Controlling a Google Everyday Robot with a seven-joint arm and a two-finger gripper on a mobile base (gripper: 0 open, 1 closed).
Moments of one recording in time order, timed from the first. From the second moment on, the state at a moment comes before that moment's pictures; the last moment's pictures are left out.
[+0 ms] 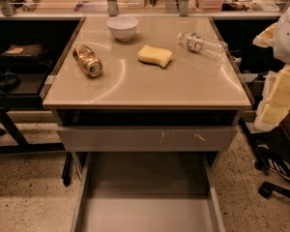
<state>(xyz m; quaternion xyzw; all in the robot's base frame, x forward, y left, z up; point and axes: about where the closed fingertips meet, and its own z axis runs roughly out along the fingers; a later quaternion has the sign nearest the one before) 0.438 -0.217 0.976 -0.60 0.78 -0.03 0.16</state>
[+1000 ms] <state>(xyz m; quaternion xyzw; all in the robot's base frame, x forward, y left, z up) 0.463 -0.200 0.976 -0.62 0.75 -0.01 0.21</state>
